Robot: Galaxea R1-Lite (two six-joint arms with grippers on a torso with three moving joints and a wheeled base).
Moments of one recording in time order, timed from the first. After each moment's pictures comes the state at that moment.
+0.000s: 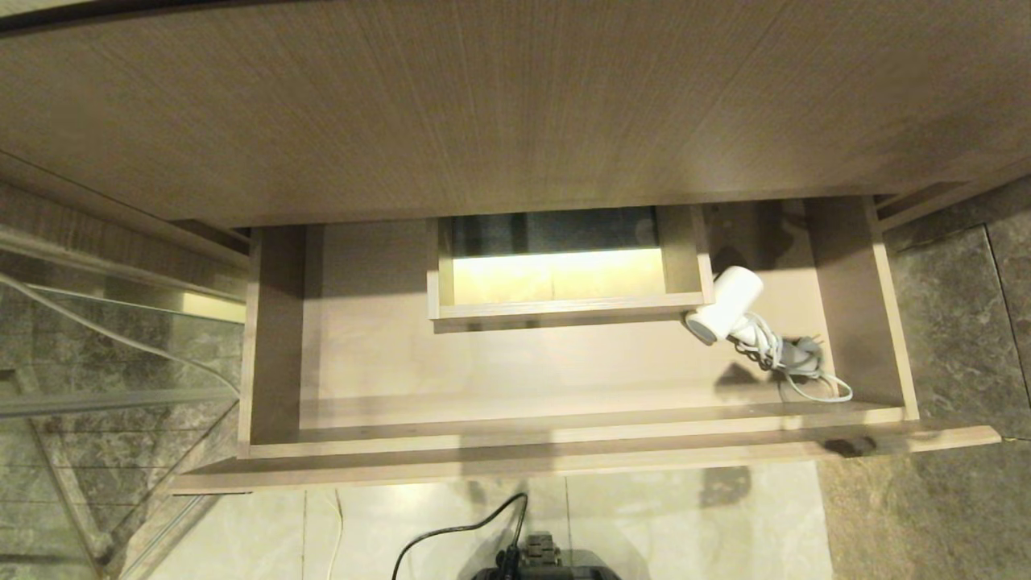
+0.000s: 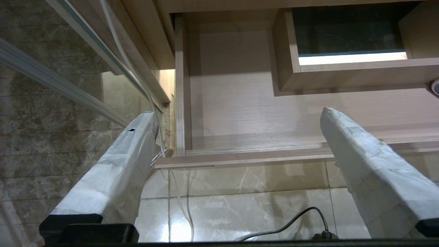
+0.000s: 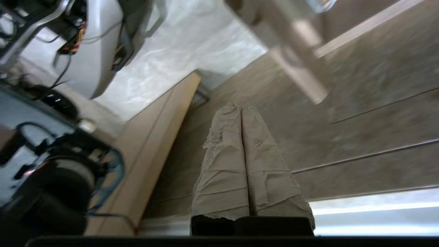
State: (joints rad) left arm 0.00 0.00 0.00 -0.23 0.00 -0.01; right arm -0.23 1.26 -1.31 1.03 0.14 -1.00
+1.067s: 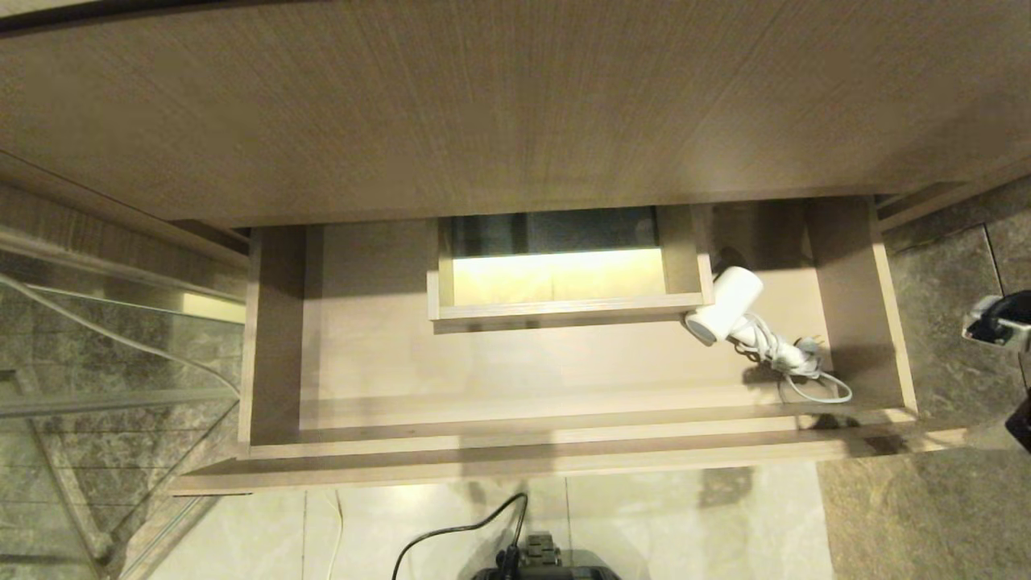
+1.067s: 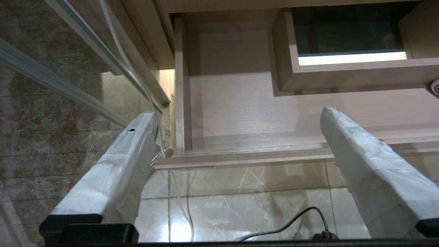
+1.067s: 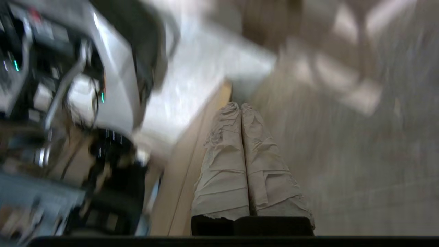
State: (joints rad) left arm 0.00 0.00 0.00 -0.23 0.00 -0.01; right arm -0.33 1.46 -1.06 0.63 0.21 -0.78
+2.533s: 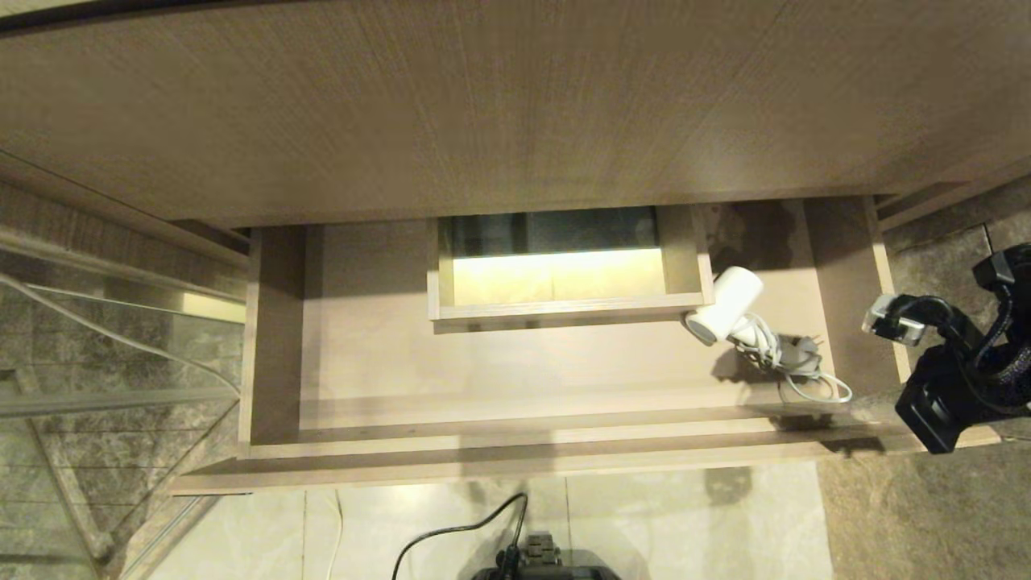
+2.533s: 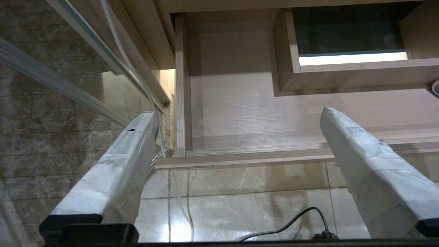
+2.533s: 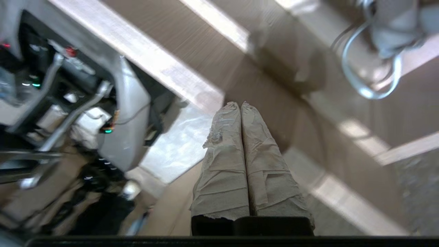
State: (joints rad) left arm 0.00 0.00 0.00 -0.23 0.00 -0.01; right arm -0.19 1.63 -0.99 0.34 0.38 -0.81
